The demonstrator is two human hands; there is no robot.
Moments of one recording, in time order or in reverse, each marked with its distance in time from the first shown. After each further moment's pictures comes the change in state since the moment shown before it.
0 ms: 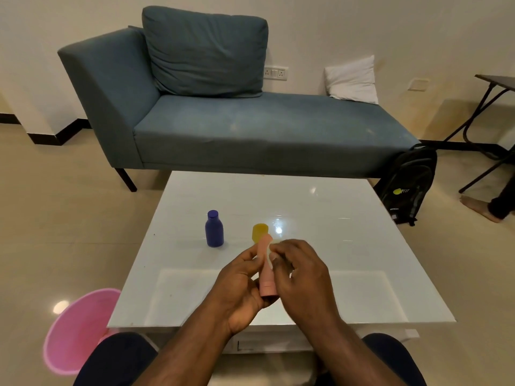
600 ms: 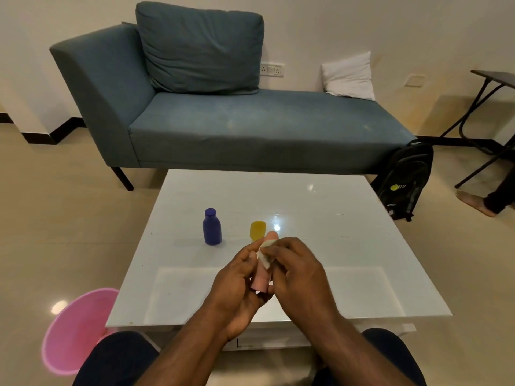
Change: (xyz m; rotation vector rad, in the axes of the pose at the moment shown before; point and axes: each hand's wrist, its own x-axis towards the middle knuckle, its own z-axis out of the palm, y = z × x) left_hand -0.007 -0.004 -0.001 0.104 -0.073 0.107; right_hand 0.000 -0.002 -0.003 0.005 -0.088 -0.071
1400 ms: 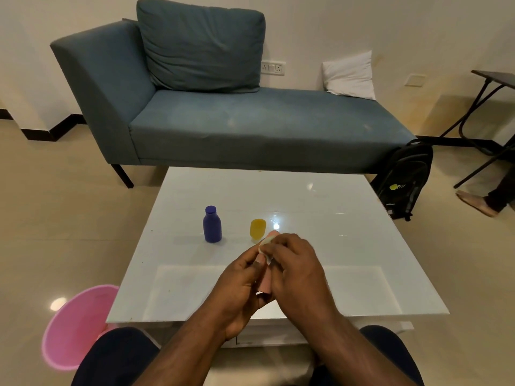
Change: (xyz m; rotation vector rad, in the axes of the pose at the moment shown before) left_hand -0.008 -0.002 0.001 0.154 -0.011 0.011; right_hand -0.003 -0.002 0.000 -0.113 -0.034 -0.032
